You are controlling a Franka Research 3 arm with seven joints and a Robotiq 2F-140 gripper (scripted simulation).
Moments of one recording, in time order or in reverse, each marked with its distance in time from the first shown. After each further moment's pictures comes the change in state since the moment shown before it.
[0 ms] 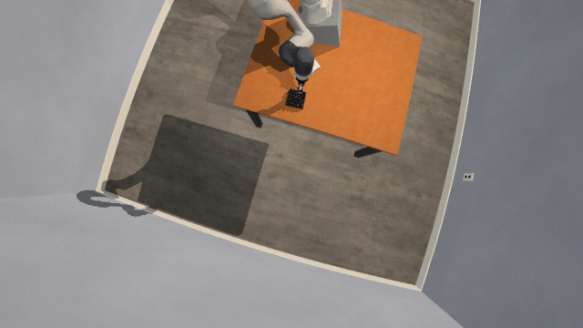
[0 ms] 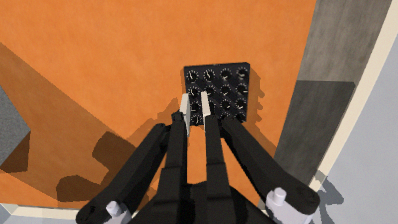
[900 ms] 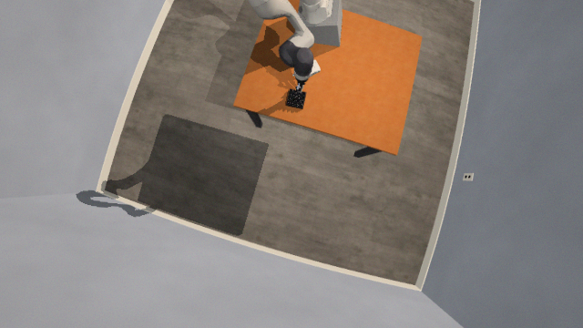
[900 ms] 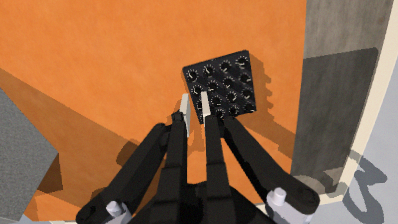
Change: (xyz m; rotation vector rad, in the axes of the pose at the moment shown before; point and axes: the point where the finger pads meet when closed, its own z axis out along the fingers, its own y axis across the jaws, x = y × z) arm -0.002 -0.004 0.000 0.022 -0.001 0.205
